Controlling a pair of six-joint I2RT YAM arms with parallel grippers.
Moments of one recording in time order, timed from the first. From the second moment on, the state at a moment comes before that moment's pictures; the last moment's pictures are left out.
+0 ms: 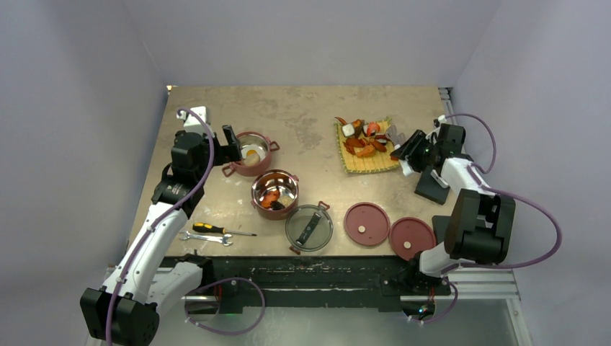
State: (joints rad) left arm -0.22 0.94 0.84 -0.23 -0.16 -0.26; right arm -0.21 1.51 0.92 -0.23 -0.45 0.51
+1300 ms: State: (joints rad) left arm -0.22 0.94 0.84 -0.23 -0.16 -0.26; right arm -0.21 1.48 0.85 -0.08 -0.58 0.63
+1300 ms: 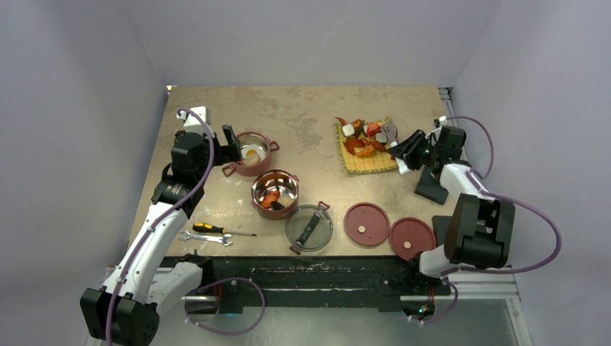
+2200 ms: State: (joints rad) left arm -0.22 0.94 0.84 -0.23 -0.16 -0.26; right arm 0.12 1.14 0.88 -0.25 -0.62 0.44
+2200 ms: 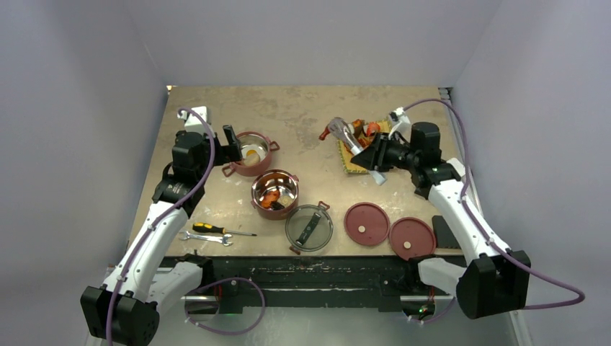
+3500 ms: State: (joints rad) left arm -0.22 0.95 0.84 -0.23 -0.16 -0.26; right arm 0.71 1.39 0.96 -0.32 -0.51 0.34
